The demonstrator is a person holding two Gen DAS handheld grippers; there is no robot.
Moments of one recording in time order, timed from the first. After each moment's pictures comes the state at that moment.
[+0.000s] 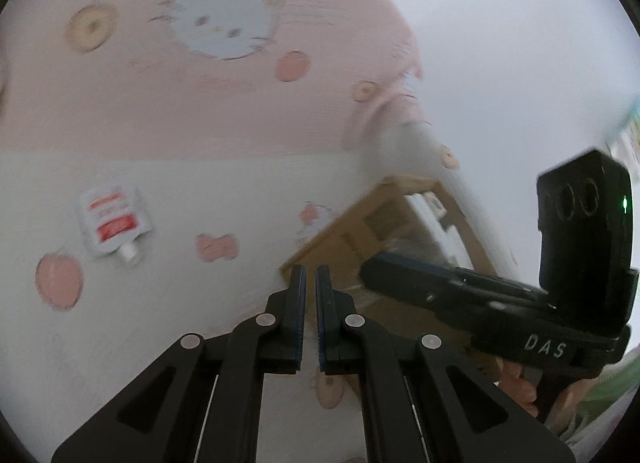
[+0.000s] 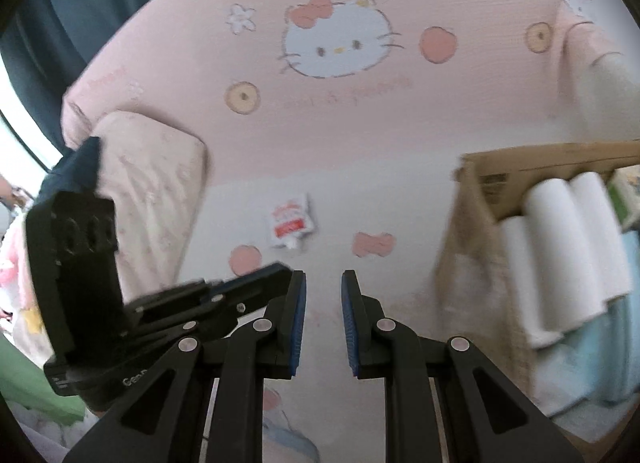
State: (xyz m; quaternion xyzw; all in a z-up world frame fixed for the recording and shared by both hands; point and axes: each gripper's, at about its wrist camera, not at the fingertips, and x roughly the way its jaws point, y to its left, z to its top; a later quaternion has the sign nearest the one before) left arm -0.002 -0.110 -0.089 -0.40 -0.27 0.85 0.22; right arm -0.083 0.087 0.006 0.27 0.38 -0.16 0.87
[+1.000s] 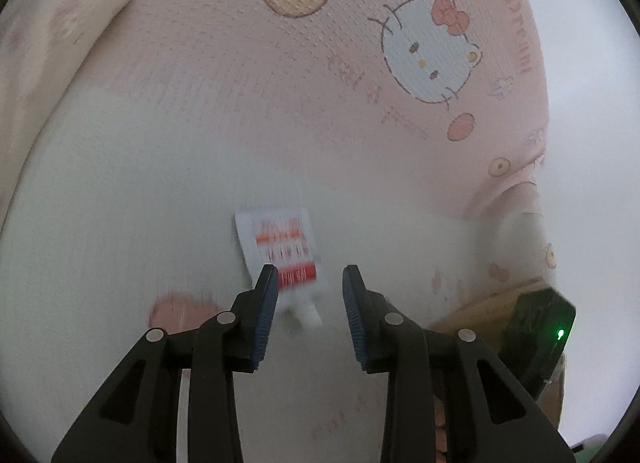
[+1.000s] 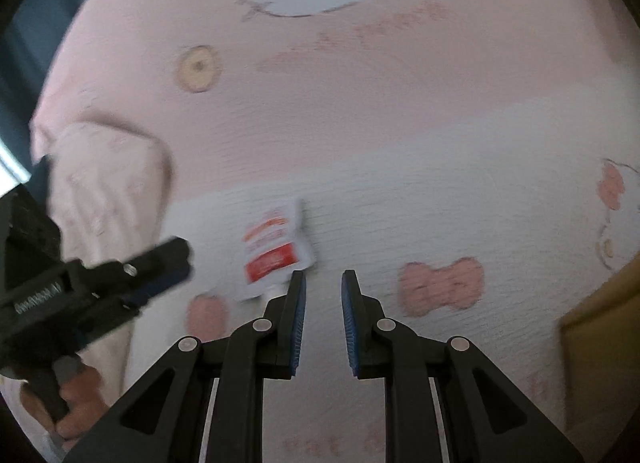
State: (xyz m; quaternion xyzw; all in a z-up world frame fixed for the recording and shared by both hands) left arm -0.062 -0.235 -0.175 -0.42 -0.36 0.83 0.07; right arm 0.023 0.050 -0.129 0.34 0.35 -0.20 0.85
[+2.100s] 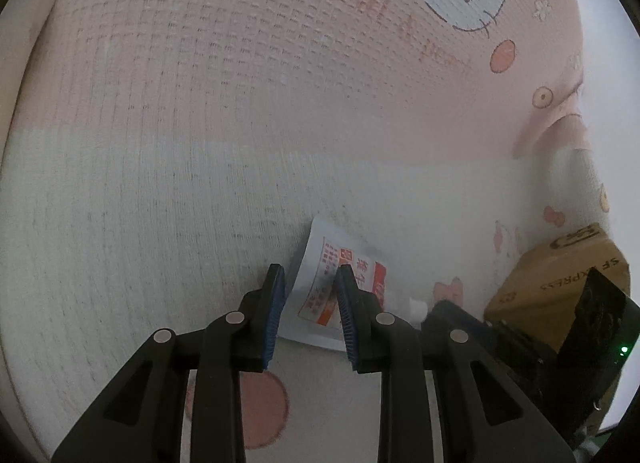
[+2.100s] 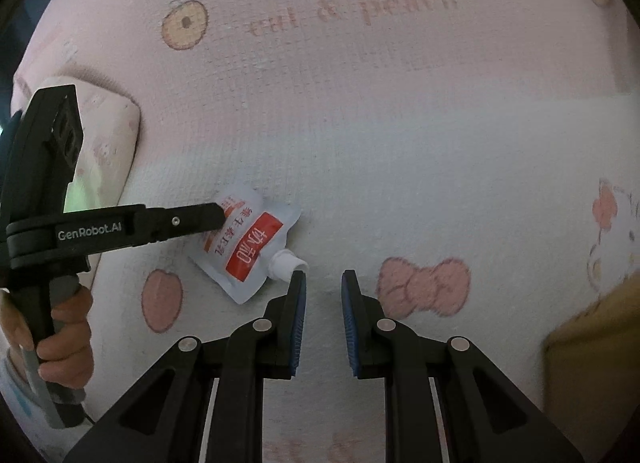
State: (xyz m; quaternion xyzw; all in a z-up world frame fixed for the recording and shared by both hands) left arm -0.117 -0.226 -0.207 -0.53 -0.25 0.81 0.07; right arm 0.030 0.036 -0.132 0.29 0.39 -0.21 0.85
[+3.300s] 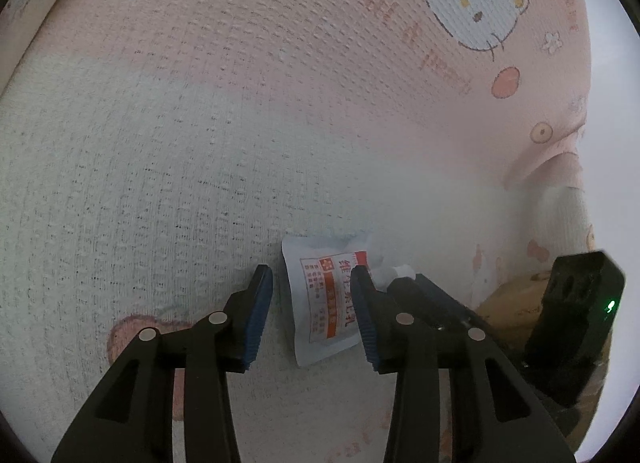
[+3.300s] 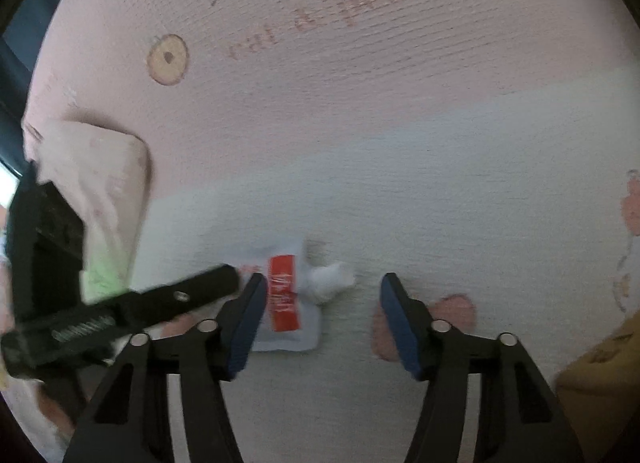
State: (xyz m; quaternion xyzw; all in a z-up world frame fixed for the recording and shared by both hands) left arm -0.099 -0.207 -0.211 -0.50 -0.32 0.80 0.04; right arm 0.029 -0.010 -0.142 0.38 0.35 -0.18 0.84
